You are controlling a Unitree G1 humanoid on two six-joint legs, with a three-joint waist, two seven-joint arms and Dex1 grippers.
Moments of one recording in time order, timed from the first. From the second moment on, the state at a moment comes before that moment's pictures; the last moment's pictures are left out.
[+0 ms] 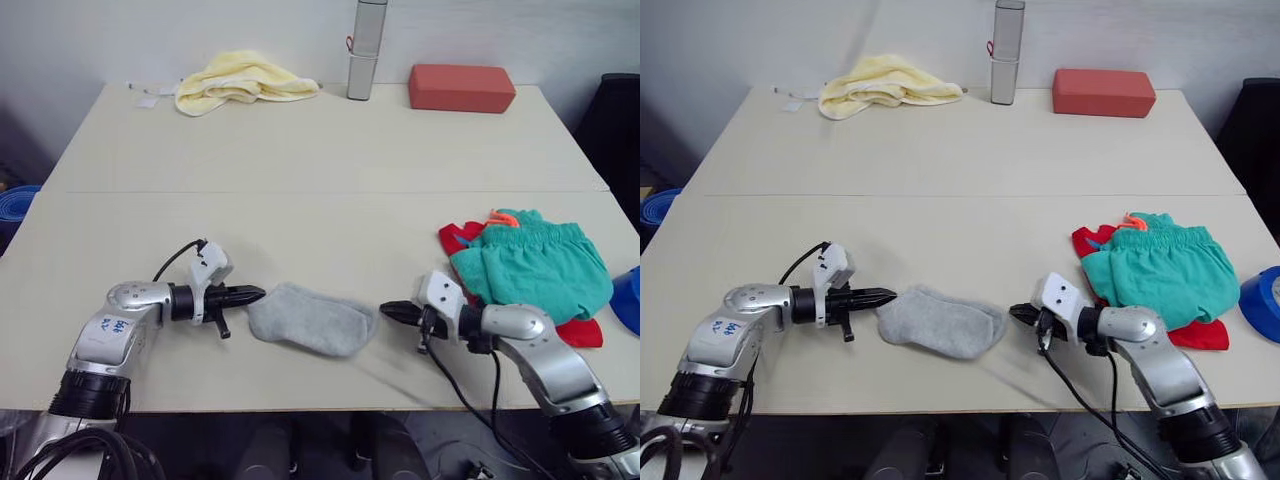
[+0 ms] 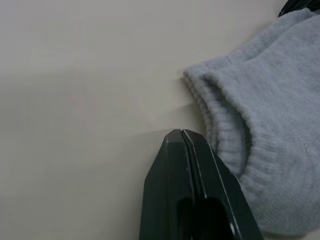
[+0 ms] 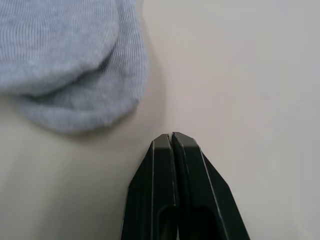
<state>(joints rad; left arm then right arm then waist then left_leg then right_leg) -0.30 0.69 -0.01 -0.03 -0.36 0.57 -0.93 -0.16 -0.73 0.13 -0.21 0.26 0.33 0.95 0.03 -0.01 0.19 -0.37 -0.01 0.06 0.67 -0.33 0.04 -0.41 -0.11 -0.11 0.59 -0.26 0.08</state>
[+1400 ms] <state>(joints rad) -0.08 0.79 0.13 -0.25 -0.54 0.68 -0.98 -0.19 -0.77 0.01 -0.43 0.67 1.01 0.90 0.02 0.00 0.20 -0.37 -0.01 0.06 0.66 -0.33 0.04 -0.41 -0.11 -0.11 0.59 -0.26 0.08</state>
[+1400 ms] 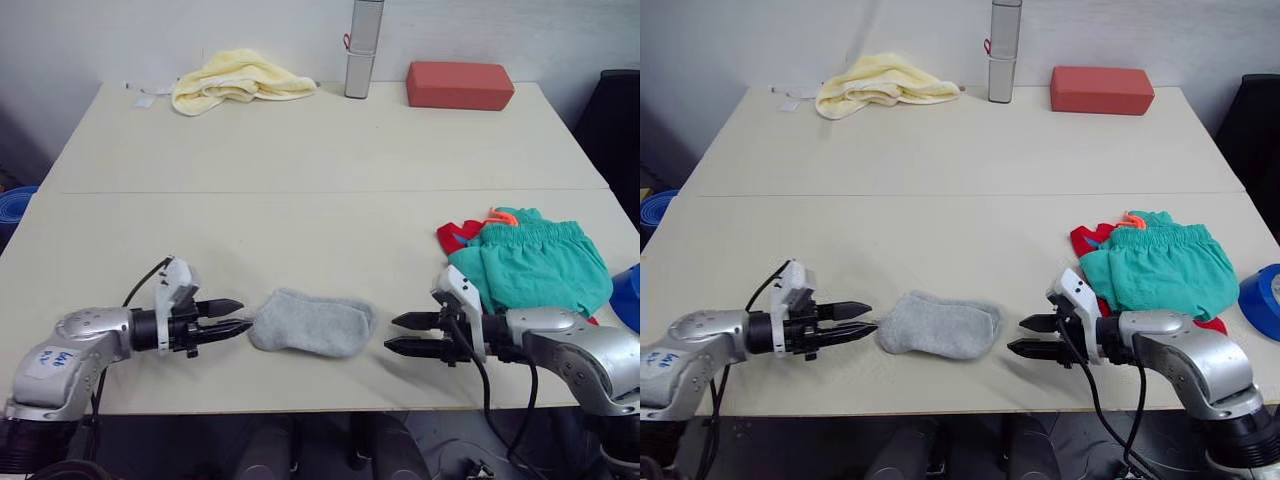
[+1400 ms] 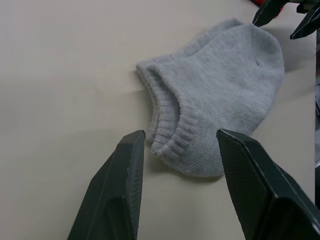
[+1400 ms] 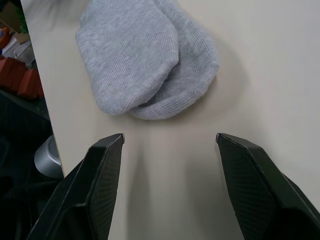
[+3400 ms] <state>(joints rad) -0.08 0.76 0.10 -0.20 -0.55 0.67 -1.00 -0.27 -0.66 0.08 -0.51 0.75 1.05 0.76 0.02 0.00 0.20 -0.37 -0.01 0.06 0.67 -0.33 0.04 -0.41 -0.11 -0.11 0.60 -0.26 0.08</state>
